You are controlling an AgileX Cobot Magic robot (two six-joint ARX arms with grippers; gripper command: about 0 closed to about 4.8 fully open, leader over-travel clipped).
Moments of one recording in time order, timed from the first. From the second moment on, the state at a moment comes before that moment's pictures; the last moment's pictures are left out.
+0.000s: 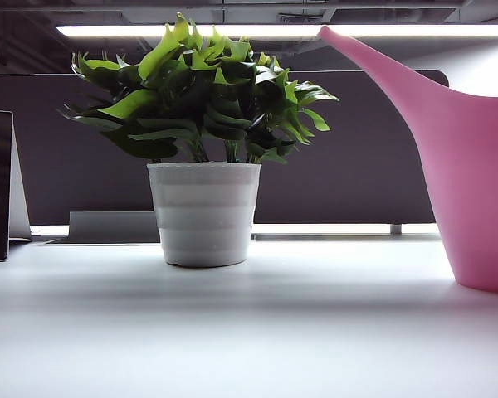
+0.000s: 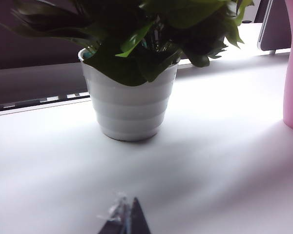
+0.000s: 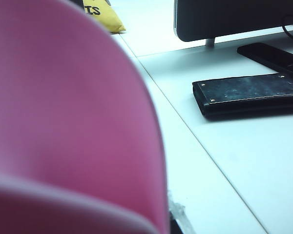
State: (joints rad) left arm -0.51 0.00 0.01 -0.03 -0.02 0.00; right arm -0.10 1.09 0.20 0.72 0.21 0.09
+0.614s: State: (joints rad) left arm -0.51 0.00 0.01 -0.03 -0.02 0.00; right arm -0.11 0.86 0.41 0.47 0.09 0.01
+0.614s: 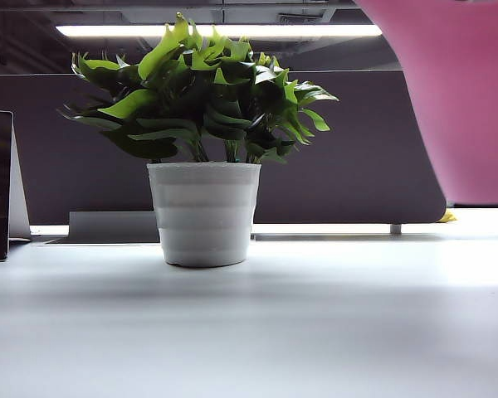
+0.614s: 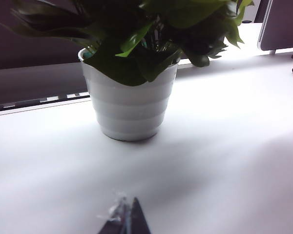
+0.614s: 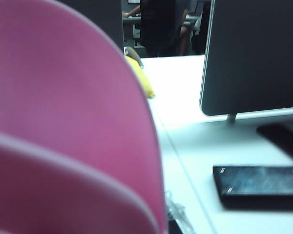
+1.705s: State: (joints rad) left arm -0.48 0.00 0.40 -0.41 -0.03 0.00; right arm 0.03 0.91 0.98 -0.01 0.19 -0.54
